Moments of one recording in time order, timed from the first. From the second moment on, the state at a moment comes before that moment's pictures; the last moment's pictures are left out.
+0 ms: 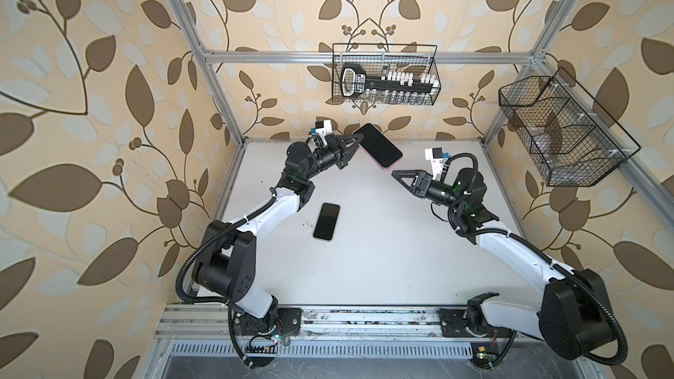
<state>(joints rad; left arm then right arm) -0.36 1.56 1.10 0.75 0.65 -1.59 0.27 1.24 0.75 0.48 -0.71 0.95</state>
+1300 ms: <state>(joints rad) -0.36 1.56 1.10 0.74 0.65 -1.57 0.30 1.28 0.78 0.56 -0.73 0.99</state>
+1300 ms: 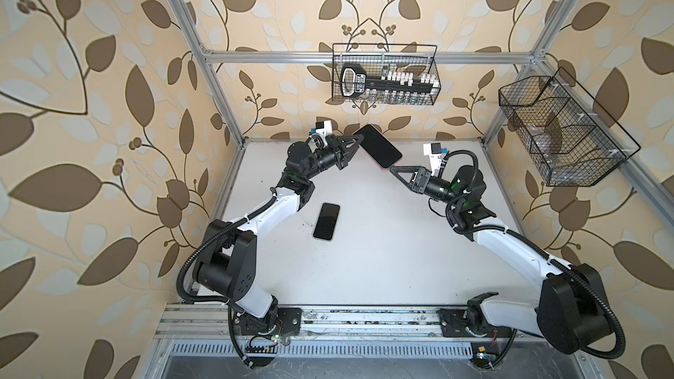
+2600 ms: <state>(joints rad) -0.37 1.56 1.06 0.79 0.56 -1.61 0.29 1.40 0.78 0.75 -0.73 1.11</state>
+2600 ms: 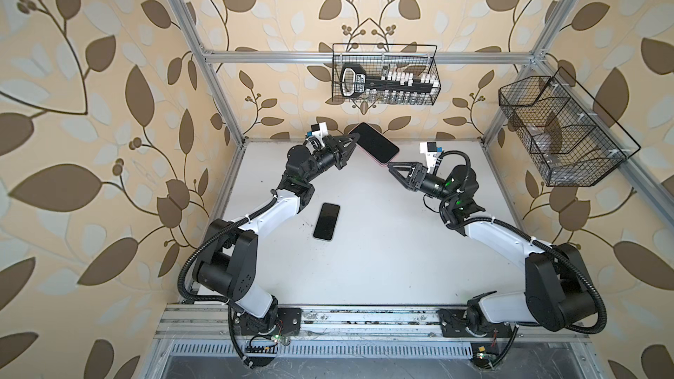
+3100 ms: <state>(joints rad) -0.44 1.56 1.06 0.82 0.58 -1.60 0.31 1.45 0.80 0.78 -0.73 1.13</state>
